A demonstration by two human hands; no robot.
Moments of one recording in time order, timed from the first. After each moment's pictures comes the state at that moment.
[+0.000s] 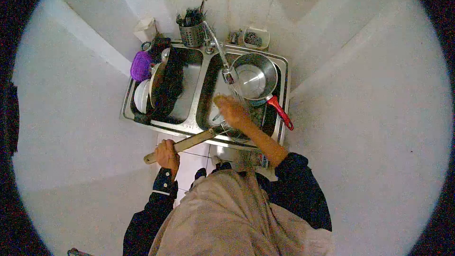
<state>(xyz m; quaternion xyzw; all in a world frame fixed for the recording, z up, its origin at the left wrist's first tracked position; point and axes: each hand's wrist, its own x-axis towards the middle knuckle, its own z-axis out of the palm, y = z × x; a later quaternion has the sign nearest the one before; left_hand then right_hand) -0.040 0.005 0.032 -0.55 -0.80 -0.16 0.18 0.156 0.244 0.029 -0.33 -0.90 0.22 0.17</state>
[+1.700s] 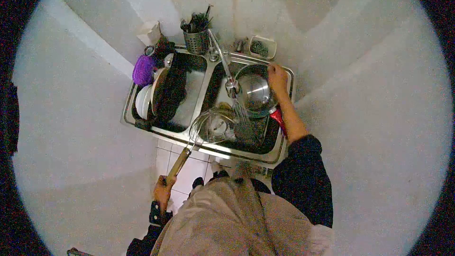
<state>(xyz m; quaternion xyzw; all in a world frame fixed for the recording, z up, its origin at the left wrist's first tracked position) -0.033 -0.082 0.050 -0.27 -0.89 -0.26 -0.27 0.224 0.439 0.063 -0.50 -0.74 0.12 0.43</state>
